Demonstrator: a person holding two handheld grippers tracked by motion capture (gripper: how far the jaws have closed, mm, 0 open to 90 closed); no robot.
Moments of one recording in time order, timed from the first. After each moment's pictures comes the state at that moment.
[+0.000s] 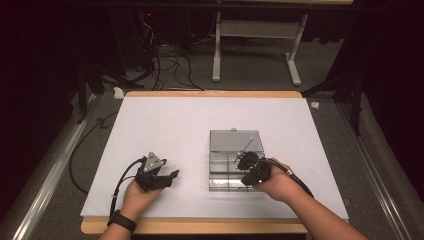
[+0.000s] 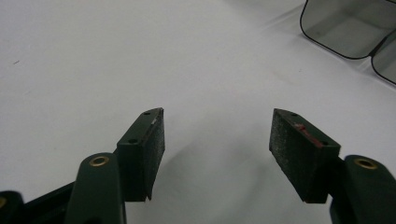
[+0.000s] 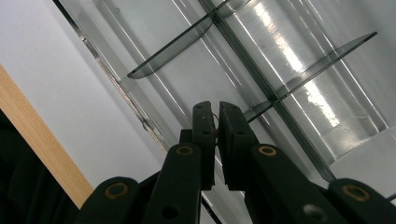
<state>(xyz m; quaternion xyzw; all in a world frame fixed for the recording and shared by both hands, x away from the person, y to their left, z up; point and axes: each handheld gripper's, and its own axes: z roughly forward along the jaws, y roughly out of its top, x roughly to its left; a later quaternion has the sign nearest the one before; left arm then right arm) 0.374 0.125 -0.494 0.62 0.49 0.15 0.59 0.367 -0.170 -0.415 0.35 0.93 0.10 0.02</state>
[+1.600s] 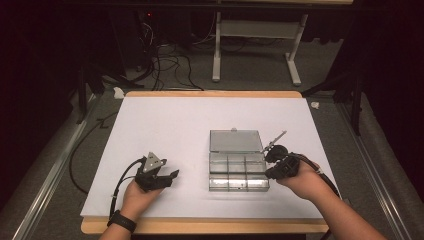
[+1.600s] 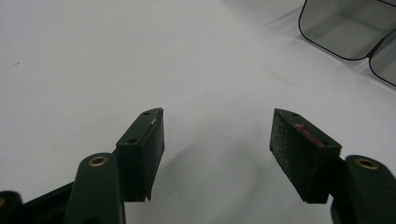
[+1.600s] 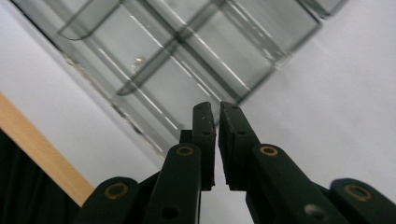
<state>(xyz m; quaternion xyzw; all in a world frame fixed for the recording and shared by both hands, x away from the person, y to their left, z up) 0.373 0.125 -0.493 0.62 0.49 0.15 0.60 0.360 -0.236 -0.387 0.42 0.90 0.12 0.05</state>
